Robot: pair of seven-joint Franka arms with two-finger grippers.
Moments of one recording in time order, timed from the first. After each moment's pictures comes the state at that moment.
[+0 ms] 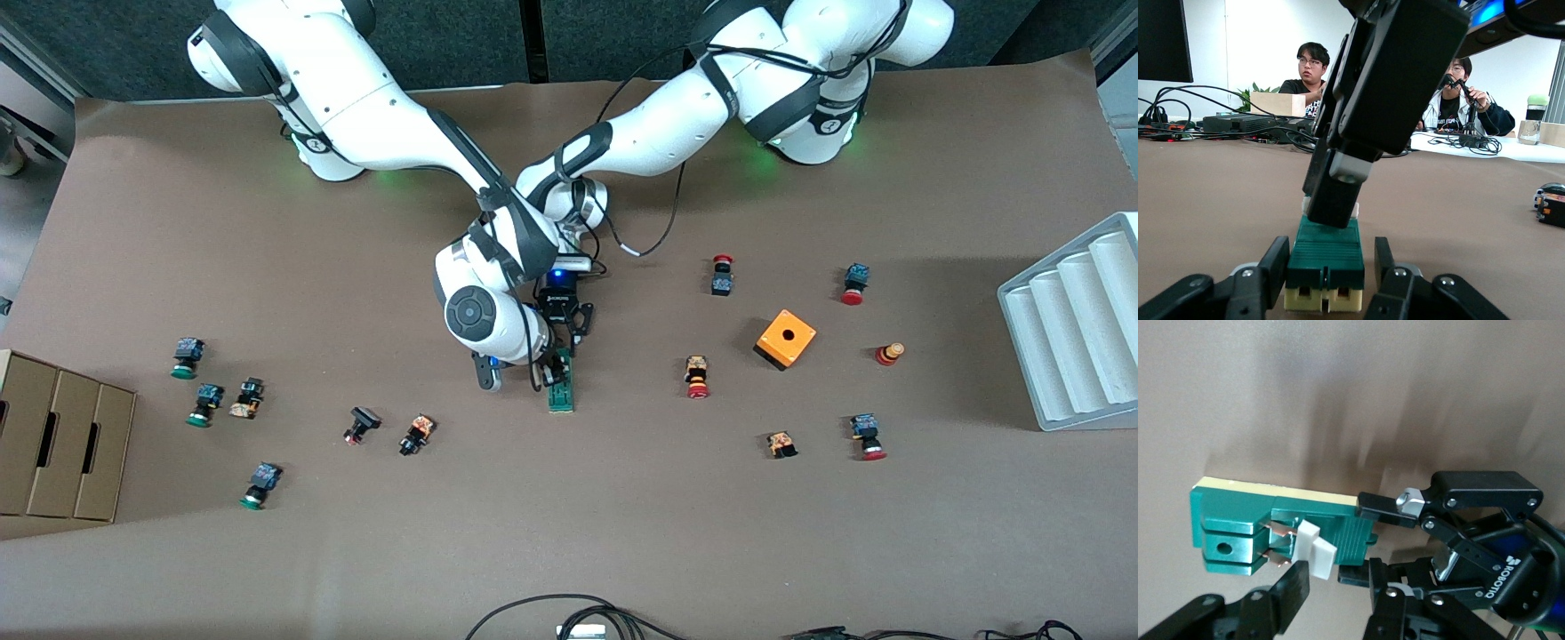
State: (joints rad) left arm -0.78 1.11 -0.44 -1.65 2.23 1.58 -2.65; right arm 0.71 0.72 -0.05 -1.57 0.46 2.31 1.75
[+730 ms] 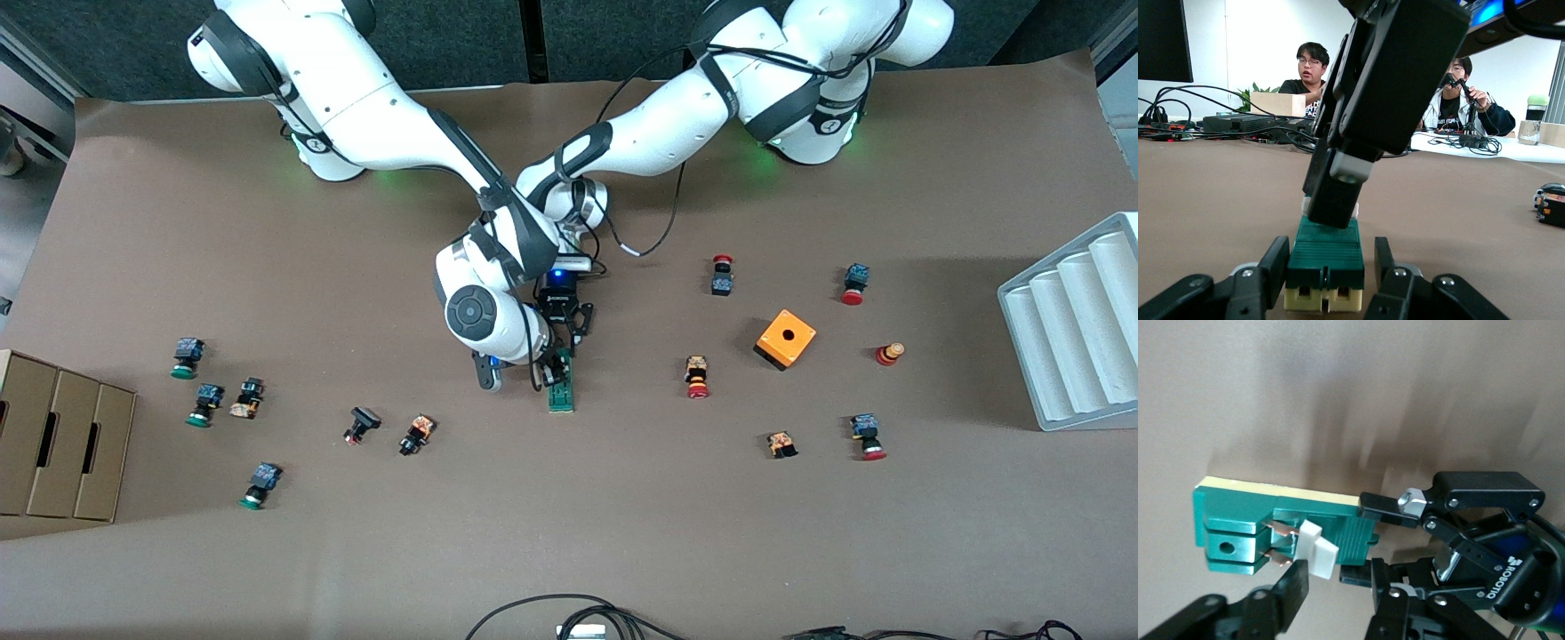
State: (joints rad) left arm -0.78 1.11 -0.44 -1.65 2.23 1.58 -2.65; right arm 0.71 0.72 -0.06 -1.57 0.45 2.31 1.75
